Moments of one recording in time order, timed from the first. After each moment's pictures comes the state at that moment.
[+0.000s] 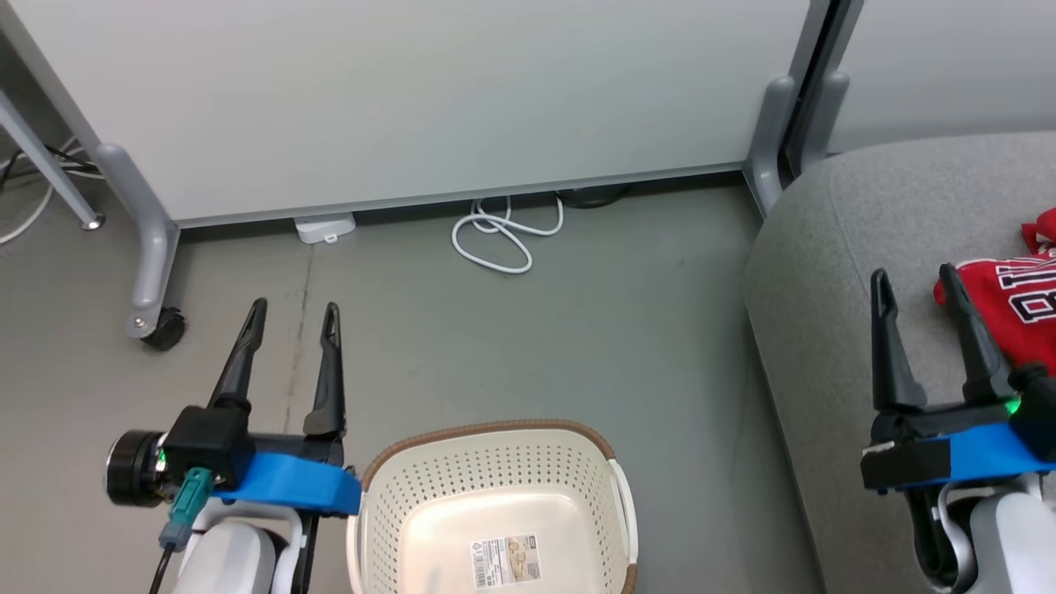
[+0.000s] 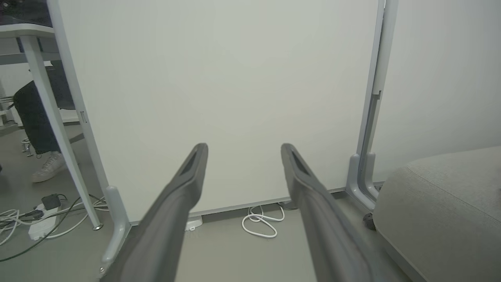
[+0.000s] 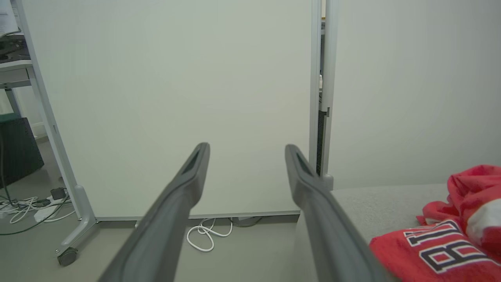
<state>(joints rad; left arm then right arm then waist) -0.20 0.18 -0.21 0.23 -0.21 0.01 -0.26 -0.21 -0.13 -0.07 0.16 0.19 0.13 -0.26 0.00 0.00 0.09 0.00</state>
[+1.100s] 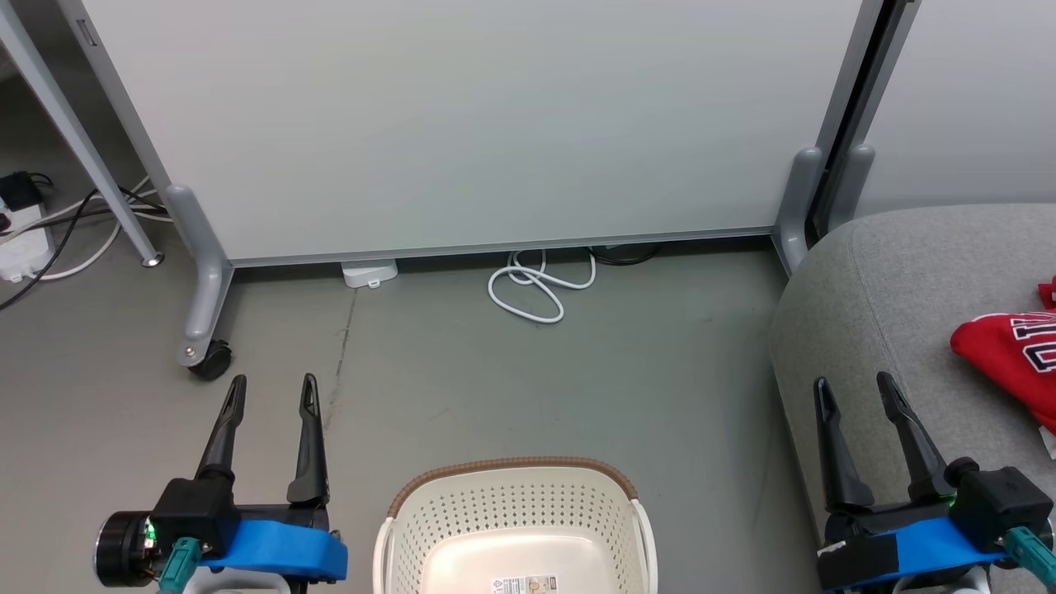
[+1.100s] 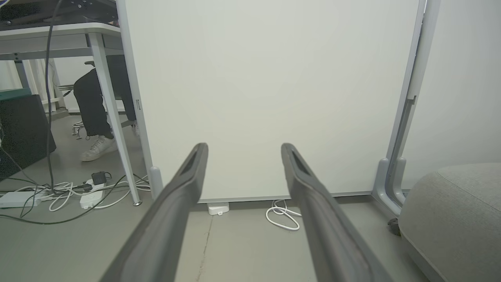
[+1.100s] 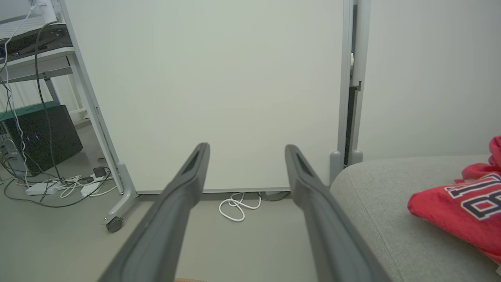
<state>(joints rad) -0.04 0.11 -0.08 0.19 -0.14 -0.03 -0.26 -0.02 -0.05 -0.03 0.12 0.16 0.13 -0.26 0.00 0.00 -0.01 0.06</state>
